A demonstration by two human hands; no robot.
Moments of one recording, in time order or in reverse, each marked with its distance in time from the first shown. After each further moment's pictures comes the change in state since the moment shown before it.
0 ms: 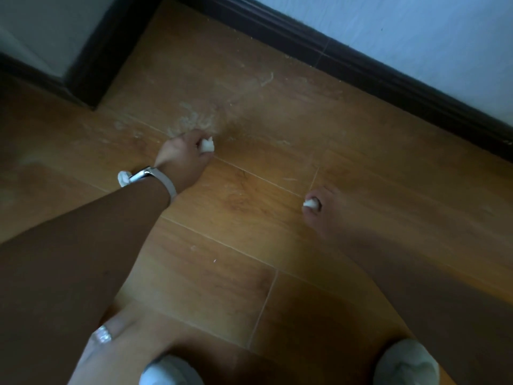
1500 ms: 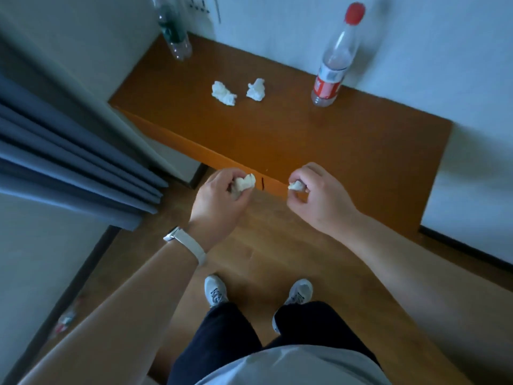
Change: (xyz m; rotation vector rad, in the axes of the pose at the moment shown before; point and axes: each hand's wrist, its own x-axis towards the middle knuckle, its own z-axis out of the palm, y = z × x) left_hand -0.383 0.559 -0.515 -0.176 0.241 0.100; right_hand -0.311 -0.265 -0.684 0.129 0.208 -0.557
